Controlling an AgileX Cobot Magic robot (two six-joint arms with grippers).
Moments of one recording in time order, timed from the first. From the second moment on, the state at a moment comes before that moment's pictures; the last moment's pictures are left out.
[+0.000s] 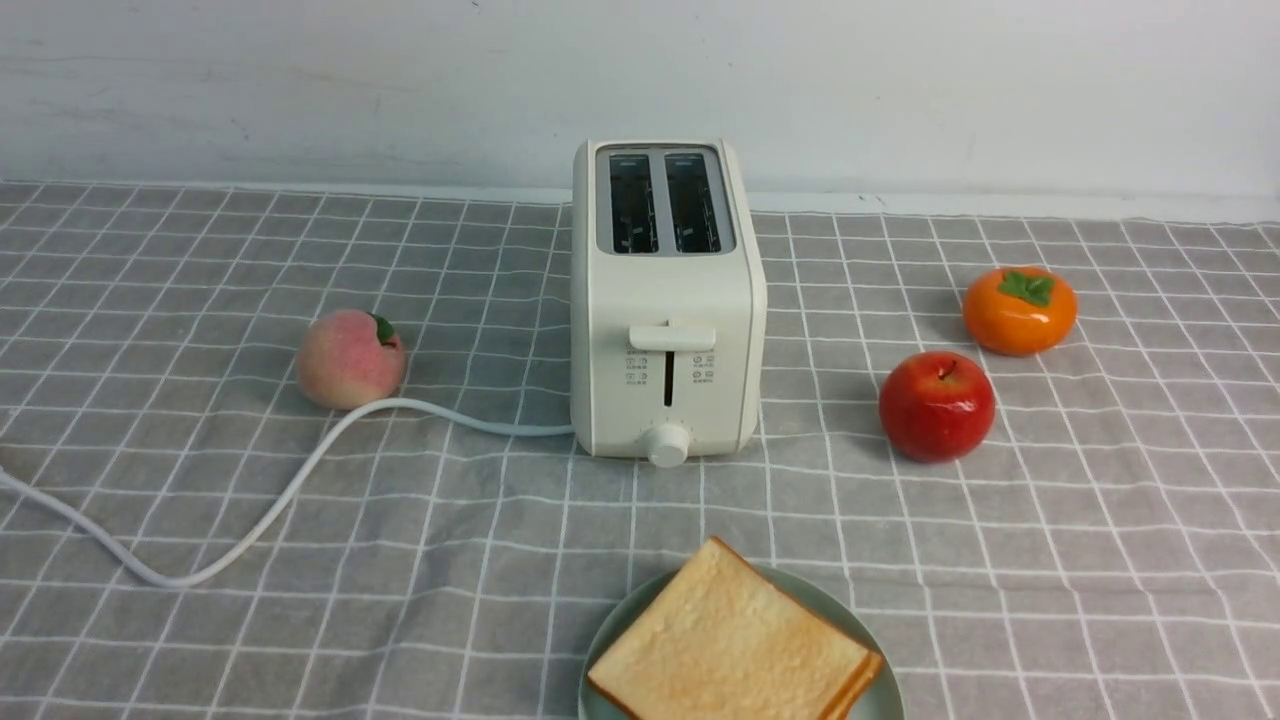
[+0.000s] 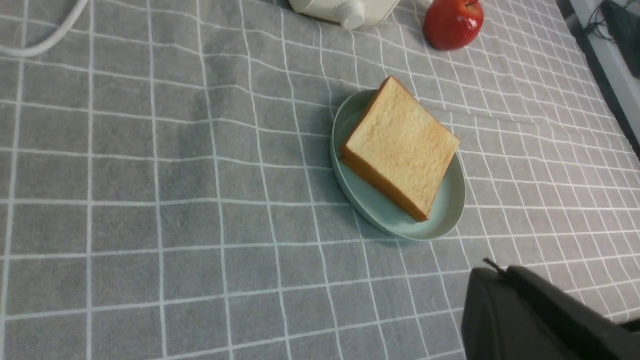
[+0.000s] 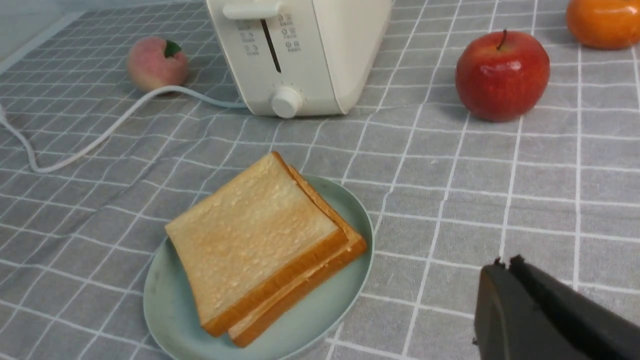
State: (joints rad) right arm 0.18 0.16 -0.22 0.49 0.53 -0.26; left arm -0.45 0.27 -0.80 -0.18 1.14 -0.53
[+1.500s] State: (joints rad) right arm 0.18 0.16 -0.19 0.49 0.59 -0.26; left arm -0.12 -0.01 0.03 0.08 0.41 -0.35
